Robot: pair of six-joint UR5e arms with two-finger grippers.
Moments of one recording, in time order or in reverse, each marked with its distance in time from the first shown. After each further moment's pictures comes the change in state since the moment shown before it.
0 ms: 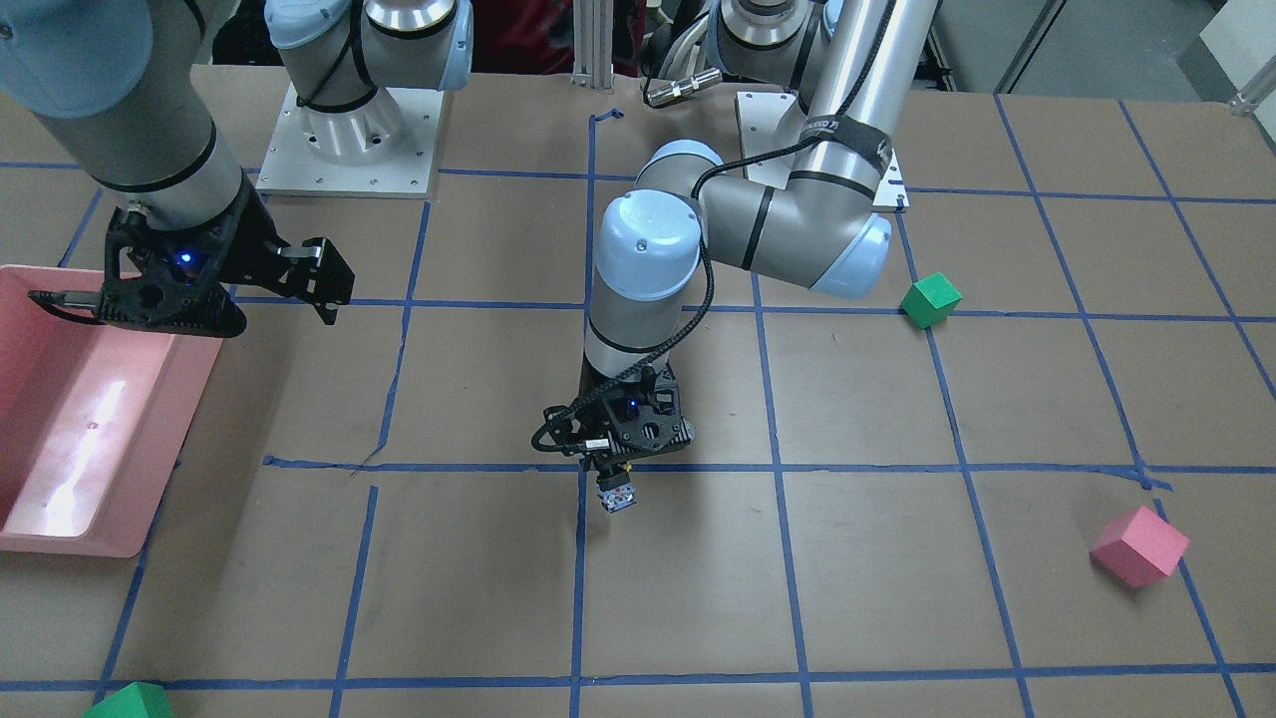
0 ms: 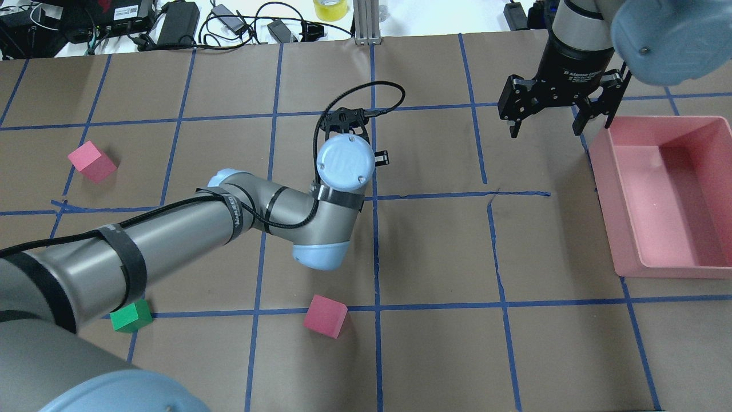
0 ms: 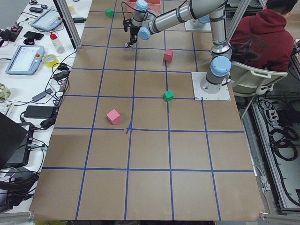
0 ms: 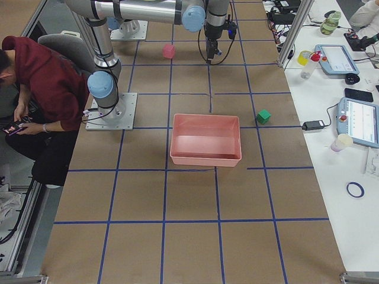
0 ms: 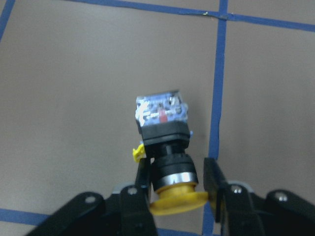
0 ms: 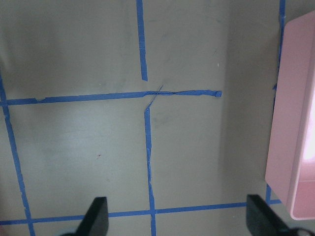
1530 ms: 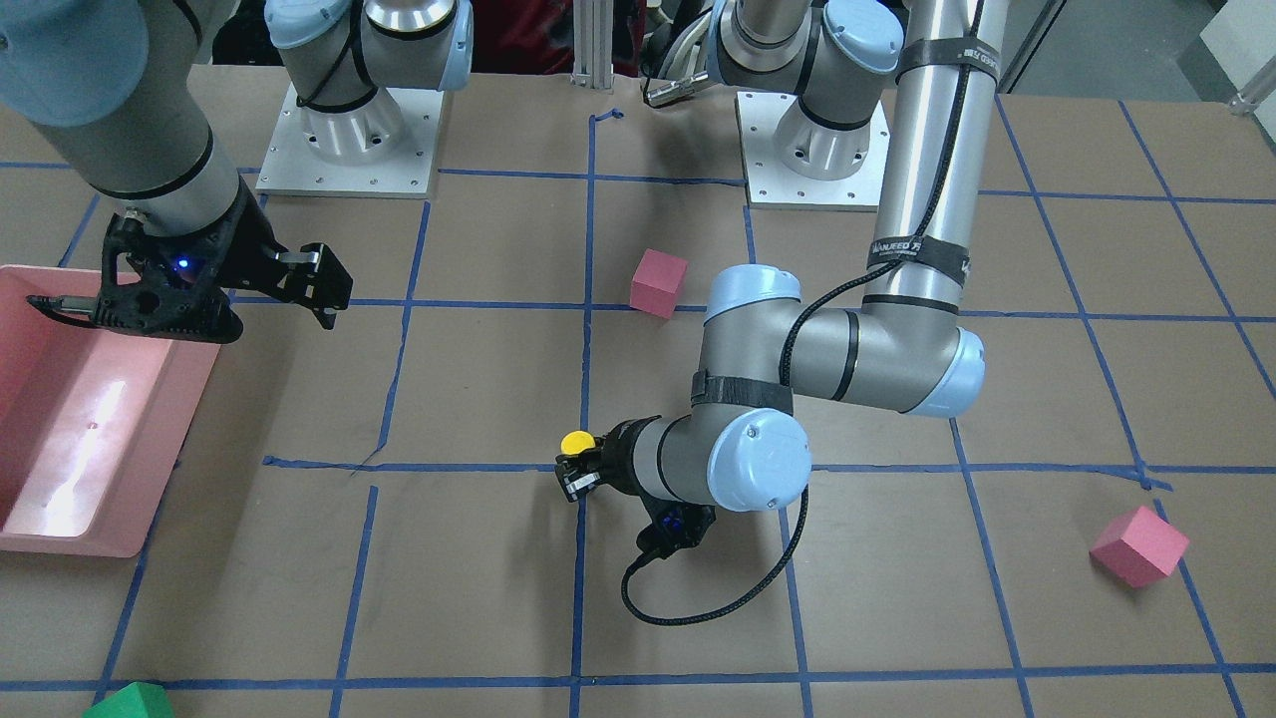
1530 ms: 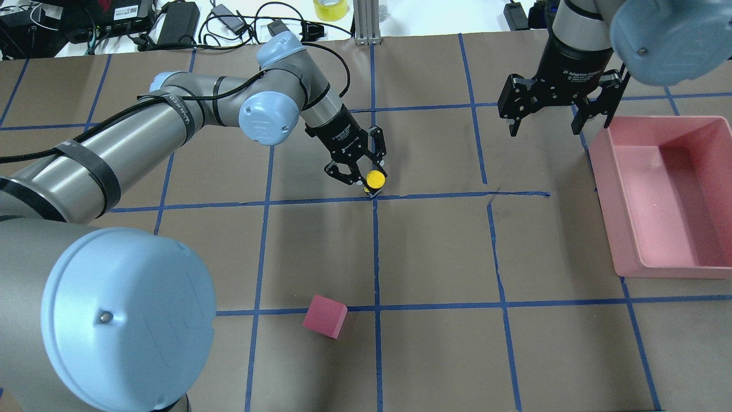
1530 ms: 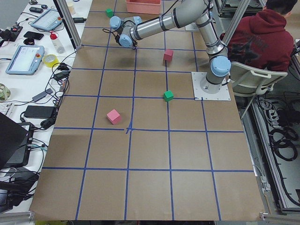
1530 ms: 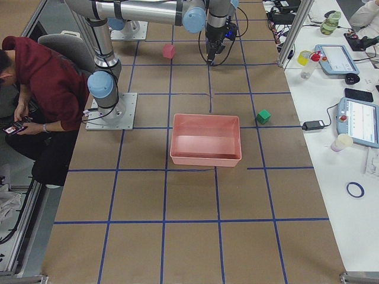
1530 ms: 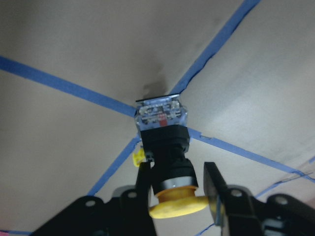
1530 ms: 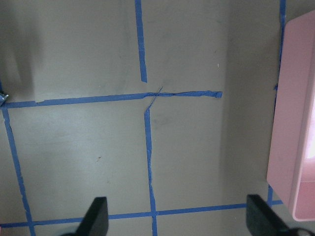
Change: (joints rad) left arm 0.149 -0.205 0.226 -0.476 -0.462 -0.070; right arm -0.004 0.004 0.001 -0.003 0.002 0.006
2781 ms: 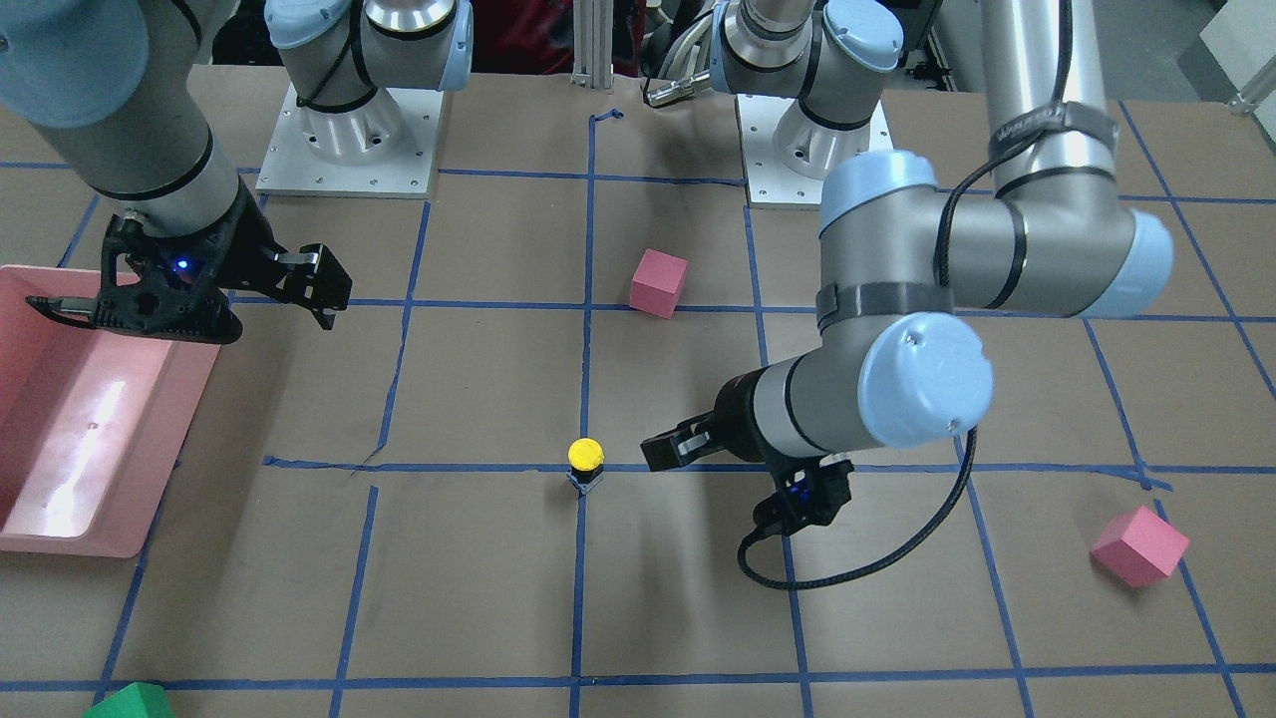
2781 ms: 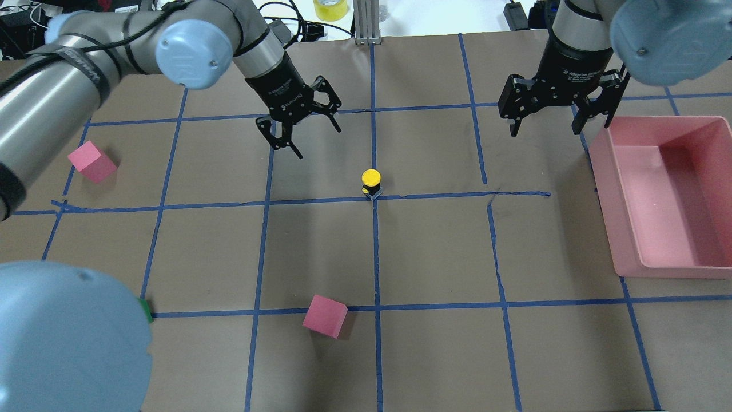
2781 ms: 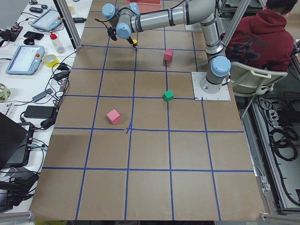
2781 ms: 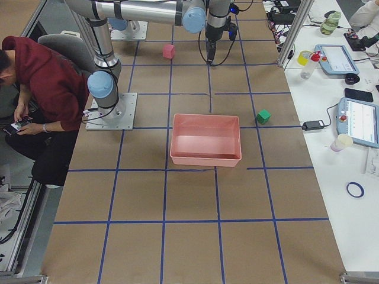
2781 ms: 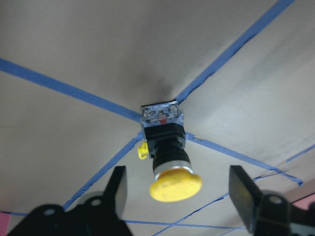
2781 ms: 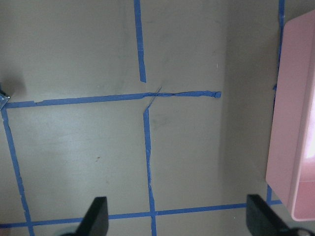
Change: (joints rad) left arm 0.114 0.209 0.086 -0.246 0.213 0.255; right arm 0.000 0.000 0.000 0.000 -0.003 0.000
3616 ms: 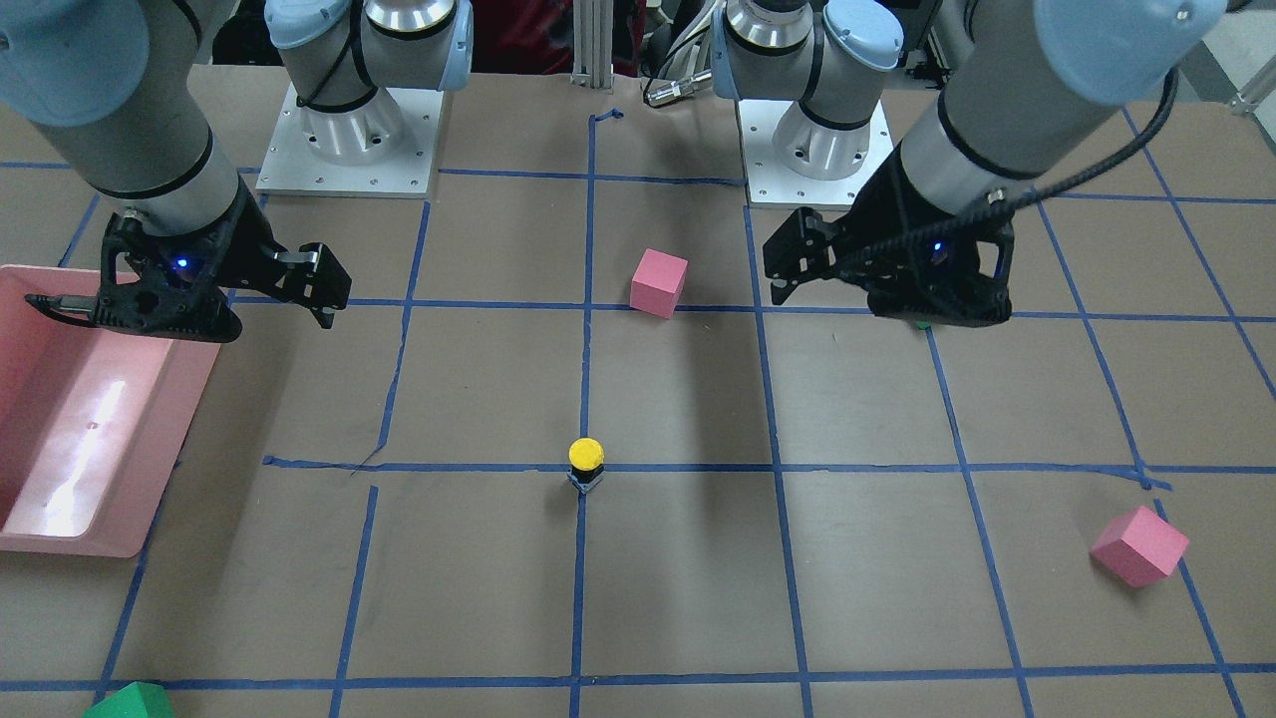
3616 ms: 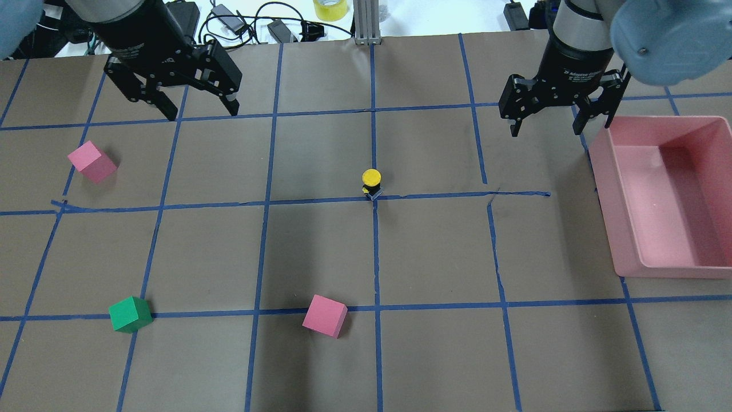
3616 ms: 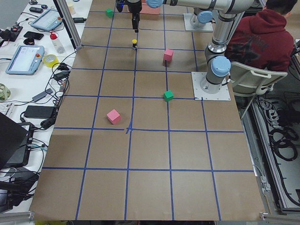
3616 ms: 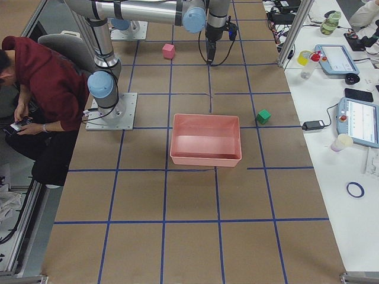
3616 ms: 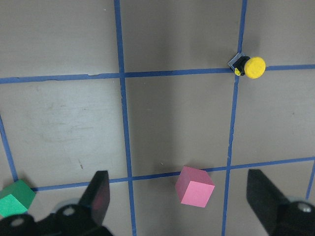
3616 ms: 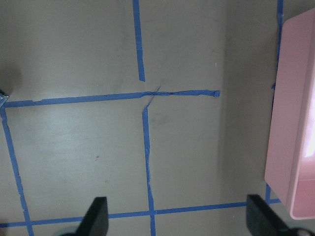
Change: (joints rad) left arm 0.078 0.372 -0.045 -0.108 0.270 0.530; right arm 0.000 -0.002 0.000 0.004 -0.003 0.001
